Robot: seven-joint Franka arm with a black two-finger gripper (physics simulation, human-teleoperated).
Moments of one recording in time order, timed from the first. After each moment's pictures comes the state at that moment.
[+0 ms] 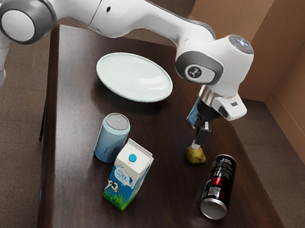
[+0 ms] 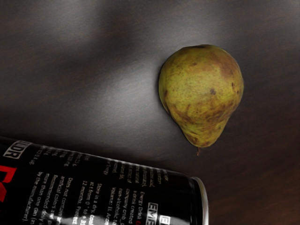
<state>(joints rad) -0.24 0.17 -0.02 -1.60 0.09 1.85 0.06</state>
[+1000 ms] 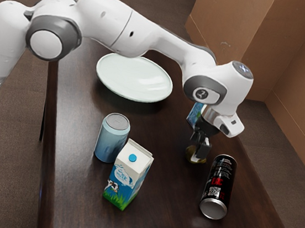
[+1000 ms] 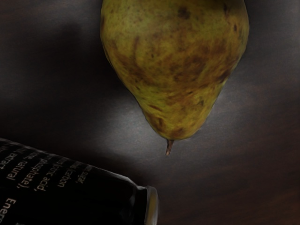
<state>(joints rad) -0.19 0.37 -0.01 -1.52 0.05 1.88 0.04</state>
